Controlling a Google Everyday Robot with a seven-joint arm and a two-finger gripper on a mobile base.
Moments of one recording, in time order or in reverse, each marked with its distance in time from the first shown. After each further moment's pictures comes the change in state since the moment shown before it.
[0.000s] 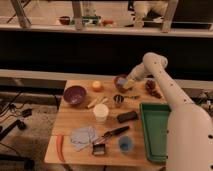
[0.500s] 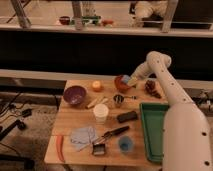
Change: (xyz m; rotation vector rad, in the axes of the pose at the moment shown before) arm 0.003 -0.033 0.001 0.052 0.018 0.034
